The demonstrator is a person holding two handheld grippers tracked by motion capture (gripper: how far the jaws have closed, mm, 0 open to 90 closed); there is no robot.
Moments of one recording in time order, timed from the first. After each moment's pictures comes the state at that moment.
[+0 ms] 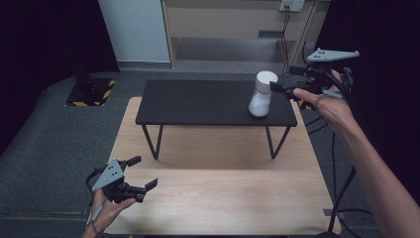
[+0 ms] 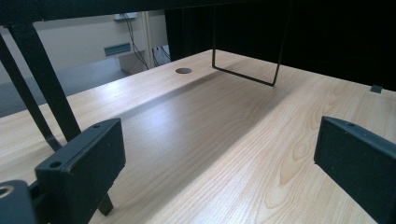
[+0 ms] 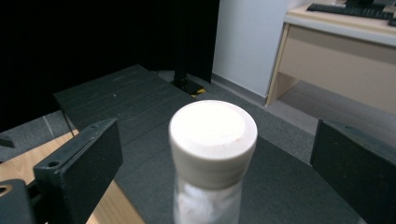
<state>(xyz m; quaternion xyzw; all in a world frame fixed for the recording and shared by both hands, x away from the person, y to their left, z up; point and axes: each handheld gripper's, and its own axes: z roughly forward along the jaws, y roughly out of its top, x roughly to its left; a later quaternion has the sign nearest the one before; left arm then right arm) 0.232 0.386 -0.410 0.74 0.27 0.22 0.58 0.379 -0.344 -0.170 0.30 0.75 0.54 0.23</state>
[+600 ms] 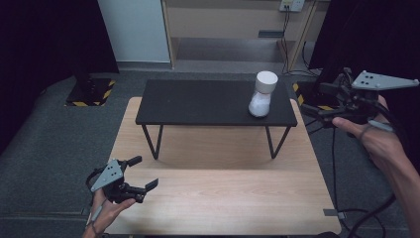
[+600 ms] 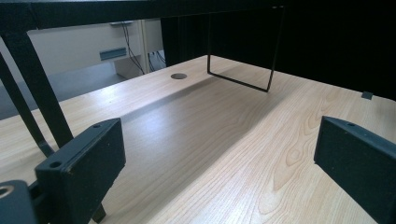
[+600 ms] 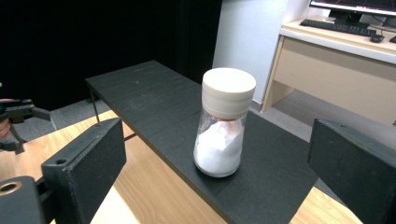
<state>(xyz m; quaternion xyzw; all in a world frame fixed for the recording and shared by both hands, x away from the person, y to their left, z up) 0.232 0.386 -0.411 0.73 0.26 0.22 0.59 0.293 -0.400 -0.176 0.28 0.75 0.55 0.24</state>
